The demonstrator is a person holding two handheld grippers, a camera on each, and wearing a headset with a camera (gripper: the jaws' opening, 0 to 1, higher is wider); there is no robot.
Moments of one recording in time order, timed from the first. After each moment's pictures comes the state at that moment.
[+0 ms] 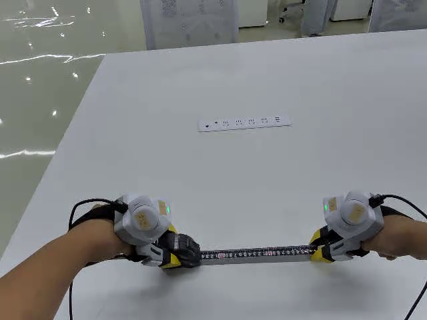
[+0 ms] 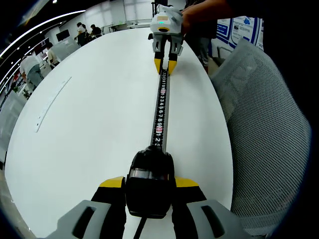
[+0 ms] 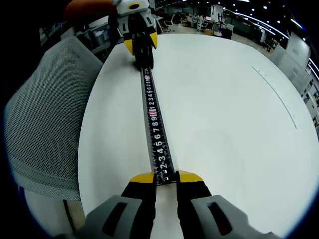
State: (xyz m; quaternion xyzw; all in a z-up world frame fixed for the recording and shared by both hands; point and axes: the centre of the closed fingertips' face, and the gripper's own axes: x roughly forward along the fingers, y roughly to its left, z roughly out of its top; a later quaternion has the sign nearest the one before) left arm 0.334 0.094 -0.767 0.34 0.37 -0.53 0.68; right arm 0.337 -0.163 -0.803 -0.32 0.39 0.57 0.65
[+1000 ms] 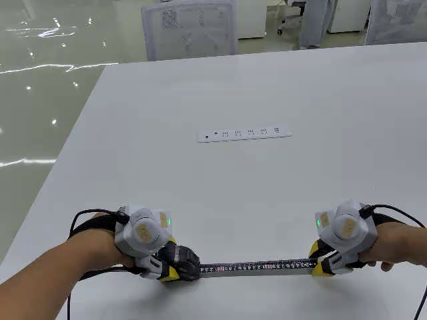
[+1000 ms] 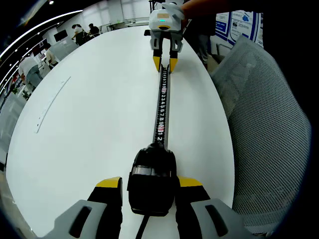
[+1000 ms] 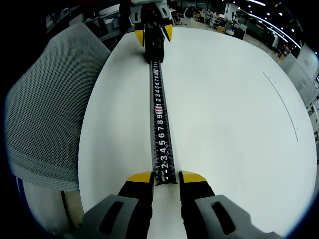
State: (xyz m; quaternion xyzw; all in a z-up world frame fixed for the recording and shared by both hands) left arm 0.336 0.097 -0.767 0.34 0.38 -0.53 0.68; right arm 0.334 -0.164 -0.802 -0.36 0.39 0.58 0.62
